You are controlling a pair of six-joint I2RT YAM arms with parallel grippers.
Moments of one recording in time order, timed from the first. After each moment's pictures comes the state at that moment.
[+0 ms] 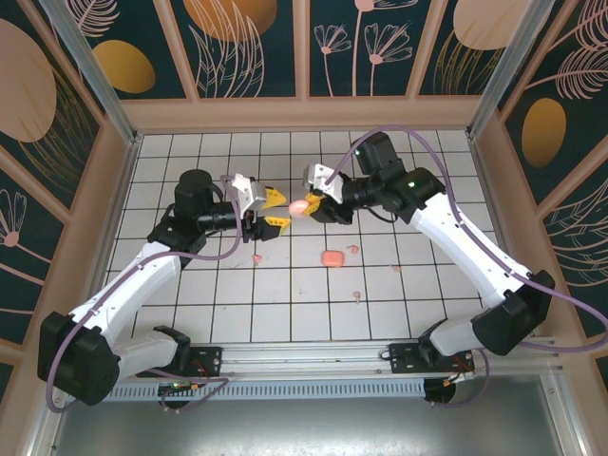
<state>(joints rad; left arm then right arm) -0.43 1.17 0.86 0.02 0.93 0.25 0.64 1.41 1.46 -0.79 -0.63 -0.68</state>
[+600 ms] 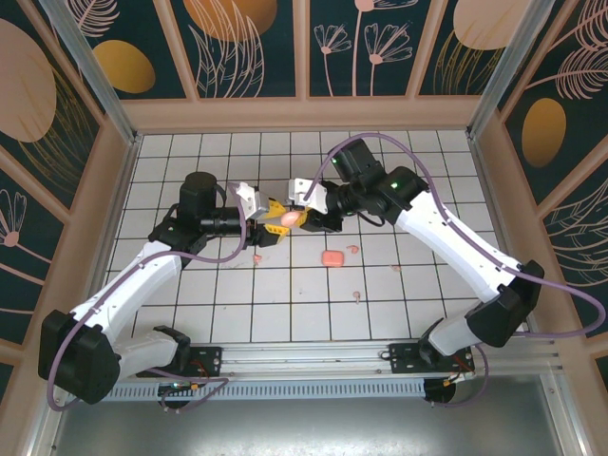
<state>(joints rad) -0.43 1.18 0.86 -0.09 0.97 0.37 0.76 1.47 1.55 -0.90 -0.49 -0.74</state>
